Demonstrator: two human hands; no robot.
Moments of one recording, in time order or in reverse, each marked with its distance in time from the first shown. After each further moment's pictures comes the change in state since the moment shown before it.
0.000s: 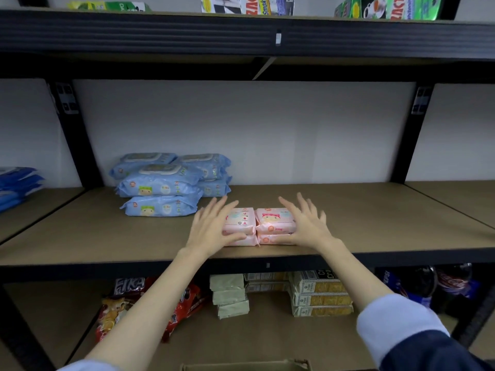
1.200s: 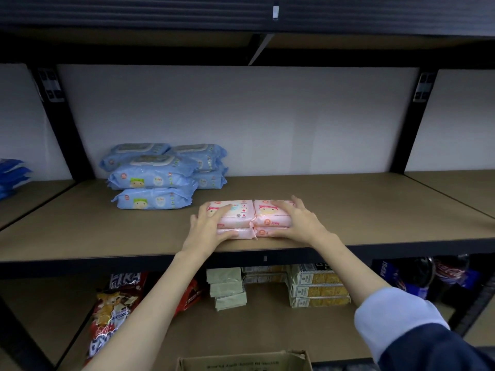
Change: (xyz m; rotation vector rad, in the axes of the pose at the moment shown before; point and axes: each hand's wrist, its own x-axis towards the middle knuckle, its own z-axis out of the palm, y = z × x) left_hand -0.008 0.004 0.013 -0.185 -0.107 -0.233; right_hand 0.004 0.001 0.010 0.134 -0.104 0.020
